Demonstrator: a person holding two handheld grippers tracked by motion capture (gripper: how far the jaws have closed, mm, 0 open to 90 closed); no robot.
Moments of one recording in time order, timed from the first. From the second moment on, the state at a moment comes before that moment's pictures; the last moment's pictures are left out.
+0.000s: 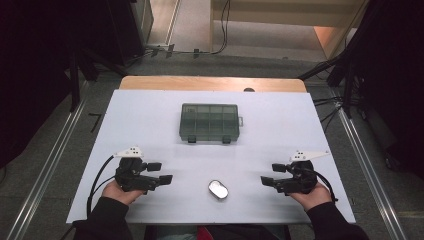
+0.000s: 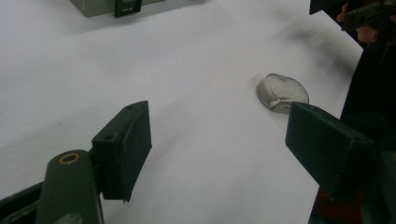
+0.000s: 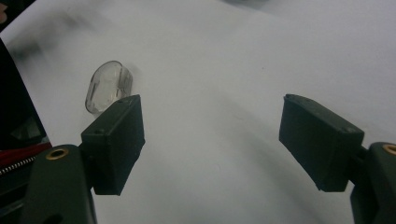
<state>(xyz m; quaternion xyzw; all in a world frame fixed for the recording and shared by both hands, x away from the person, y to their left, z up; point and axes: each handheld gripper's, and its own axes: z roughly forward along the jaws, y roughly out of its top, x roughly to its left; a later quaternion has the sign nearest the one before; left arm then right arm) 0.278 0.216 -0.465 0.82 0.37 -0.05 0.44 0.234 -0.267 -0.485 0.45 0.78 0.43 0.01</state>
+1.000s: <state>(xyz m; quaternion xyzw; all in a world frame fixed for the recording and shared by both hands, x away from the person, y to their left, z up) 0.281 0.218 -0.467 0.82 0.37 -0.04 0.43 0.235 -0.265 -0.487 0.44 0.79 0.42 0.01</state>
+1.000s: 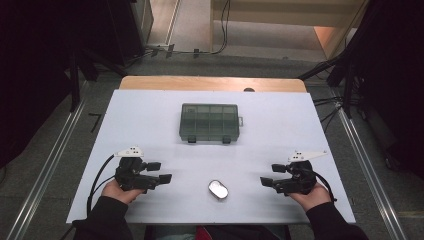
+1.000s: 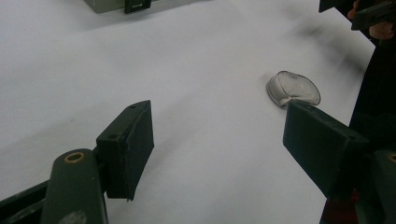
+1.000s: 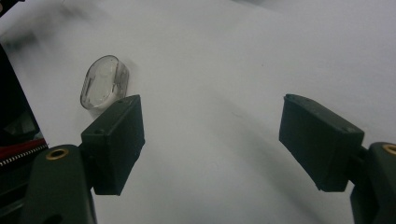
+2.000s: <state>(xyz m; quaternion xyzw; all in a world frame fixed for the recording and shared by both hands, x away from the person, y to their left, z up) 0.283 0.217 -0.468 0.82 0.37 -0.04 0.42 0.244 -0.258 -0.478 0.44 0.79 0.43 0.02</state>
